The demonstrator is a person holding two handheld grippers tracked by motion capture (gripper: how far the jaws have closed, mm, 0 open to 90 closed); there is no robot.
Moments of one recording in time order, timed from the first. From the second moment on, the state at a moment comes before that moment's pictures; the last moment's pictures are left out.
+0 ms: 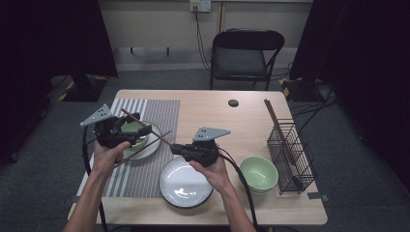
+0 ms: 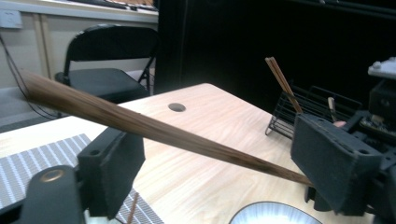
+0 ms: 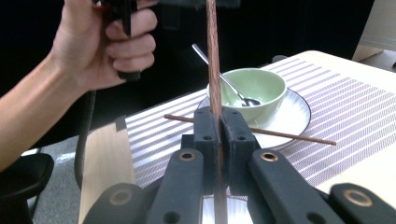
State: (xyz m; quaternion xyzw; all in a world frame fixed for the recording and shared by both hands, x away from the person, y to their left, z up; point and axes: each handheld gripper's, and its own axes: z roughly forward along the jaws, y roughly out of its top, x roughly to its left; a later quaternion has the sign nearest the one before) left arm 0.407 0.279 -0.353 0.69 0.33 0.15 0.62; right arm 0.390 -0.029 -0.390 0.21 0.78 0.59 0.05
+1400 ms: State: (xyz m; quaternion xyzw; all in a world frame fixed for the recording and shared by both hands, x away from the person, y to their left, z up) left arm 0.423 0.287 -0.378 0.71 0.36 0.15 0.59; right arm 0.382 -0.058 -0.364 0.21 0.78 0.58 0.07
